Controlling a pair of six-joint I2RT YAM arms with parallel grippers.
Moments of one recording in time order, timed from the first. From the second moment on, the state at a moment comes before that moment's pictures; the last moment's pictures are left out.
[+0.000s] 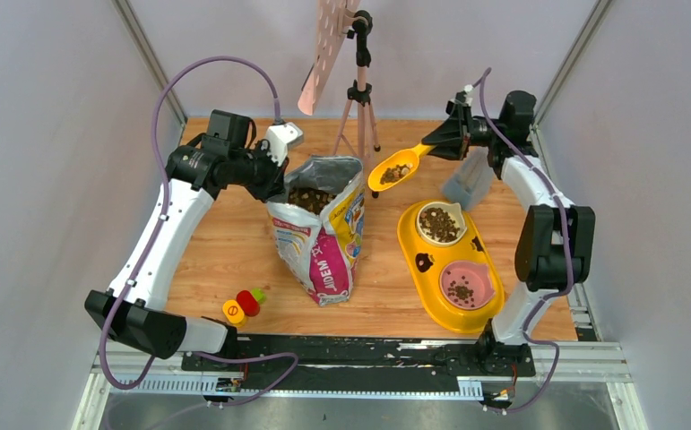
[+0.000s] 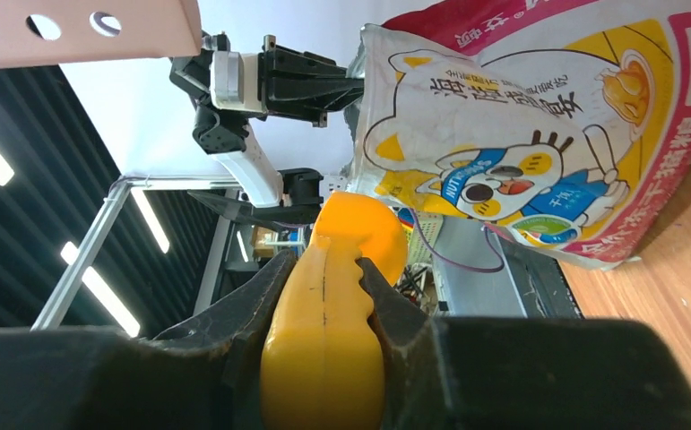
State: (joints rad) left arm -0.31 1.35 1.58 -1.07 0.39 0.38; right arm -0.01 1.81 1.42 0.37 -1.52 1.51
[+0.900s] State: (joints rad) left arm -0.30 1.22 1.40 -0.92 0.44 0.39; right arm -0.40 1.59 1.19 -0.18 -1.55 0.88
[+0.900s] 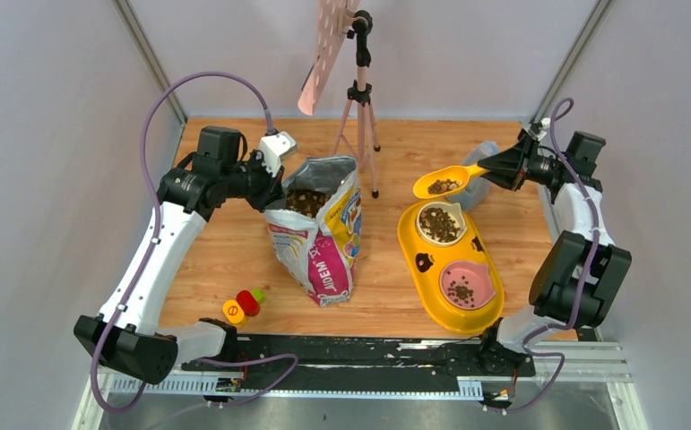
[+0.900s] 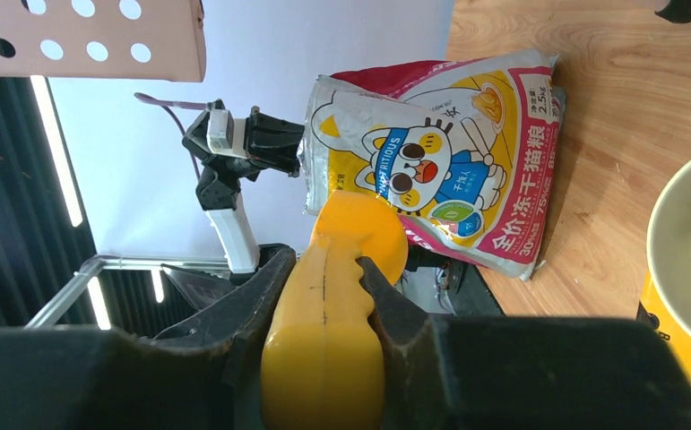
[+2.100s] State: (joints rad) left arm -0.30 1.22 1.40 -0.91 0.45 0.37; right arm -0.60 1.69 1.47 -1.39 -1.37 -0.40
